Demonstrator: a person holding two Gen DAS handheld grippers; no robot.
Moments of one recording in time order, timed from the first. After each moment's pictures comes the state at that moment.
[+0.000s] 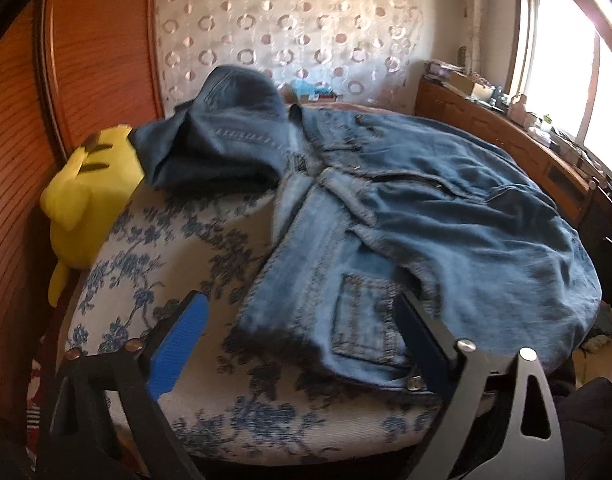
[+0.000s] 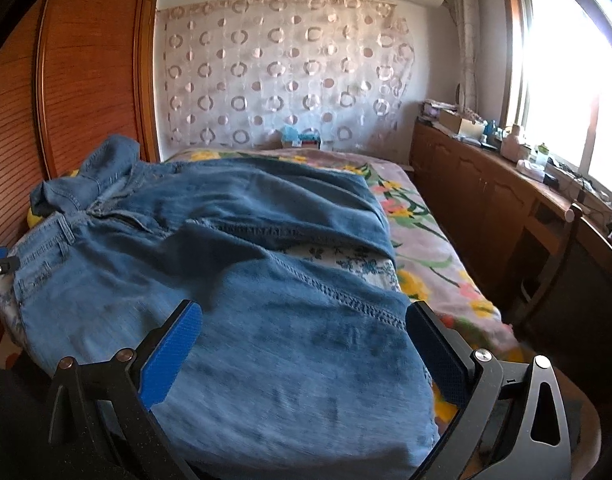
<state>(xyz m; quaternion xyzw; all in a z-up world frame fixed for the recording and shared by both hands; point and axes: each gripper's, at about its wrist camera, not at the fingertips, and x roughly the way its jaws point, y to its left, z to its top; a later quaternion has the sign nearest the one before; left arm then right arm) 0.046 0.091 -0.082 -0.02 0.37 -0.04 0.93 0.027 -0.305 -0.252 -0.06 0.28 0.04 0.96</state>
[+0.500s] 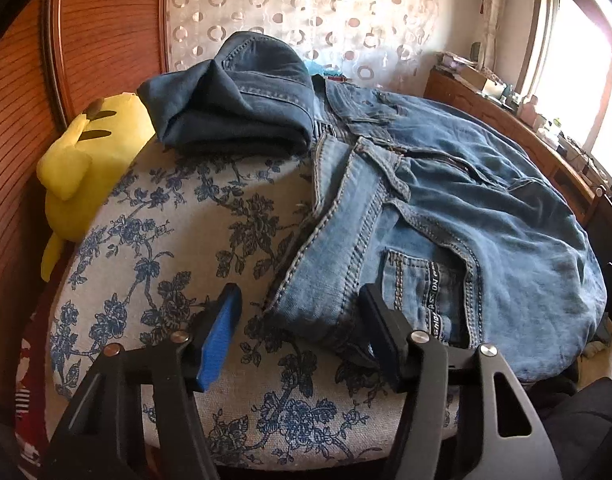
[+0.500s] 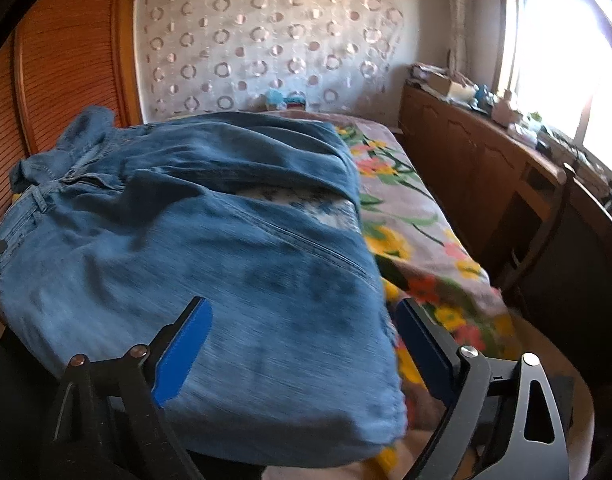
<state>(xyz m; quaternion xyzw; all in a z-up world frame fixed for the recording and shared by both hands) 0.051 0.108 -0.105 -0.05 0.40 -0.03 0.91 0.021 -0.342 -0.246 -0.04 0.33 0.02 0.94</state>
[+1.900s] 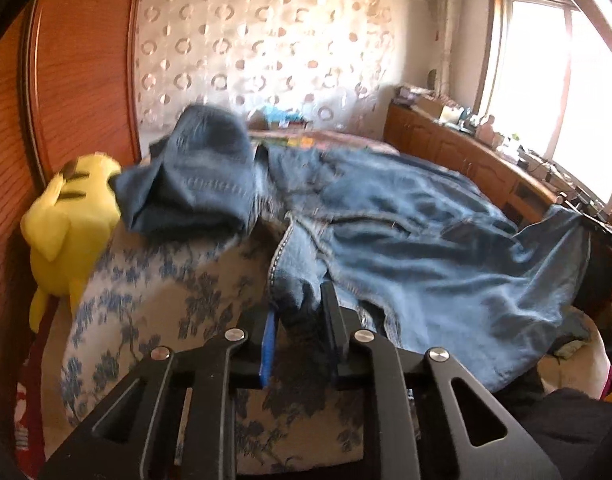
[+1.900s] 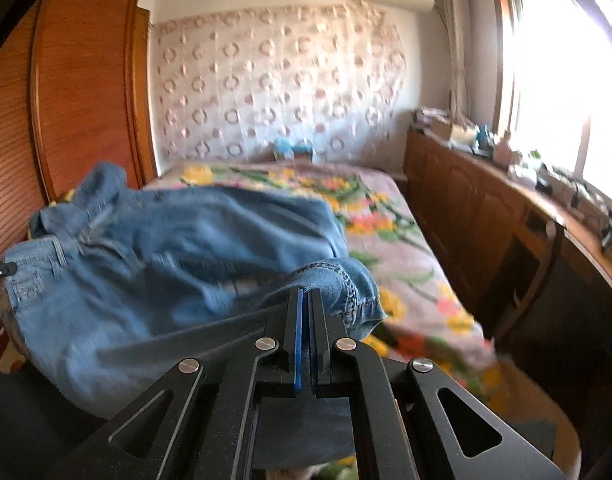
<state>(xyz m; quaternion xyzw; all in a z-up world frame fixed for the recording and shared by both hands) 0.033 0.081 -0.037 -0.04 0.31 -0.10 0.94 -0.004 -0.326 -0.145 -0.05 0.23 0.05 0.97</state>
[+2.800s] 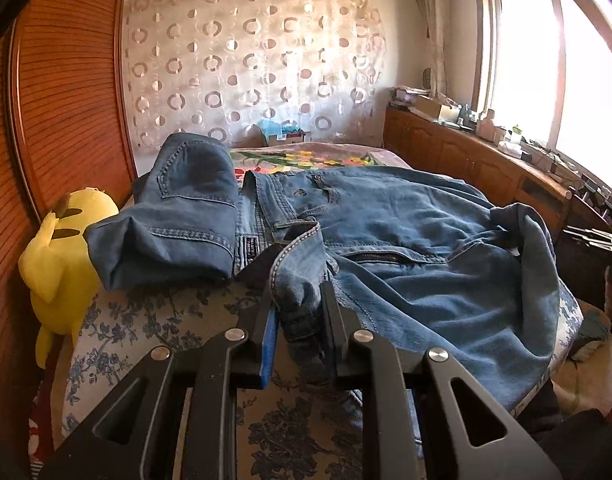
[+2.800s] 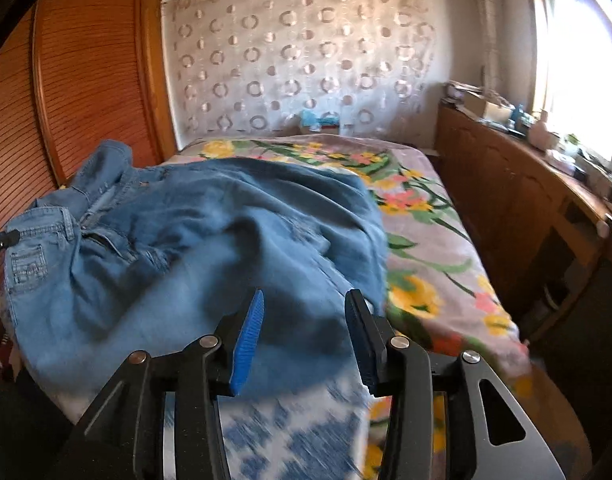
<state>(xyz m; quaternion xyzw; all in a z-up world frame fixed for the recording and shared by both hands) 0.071 0.057 -0.030 0.00 0.30 -0.09 0.95 0.034 -0.337 -0.202 -0.04 0.30 0.08 0.95</state>
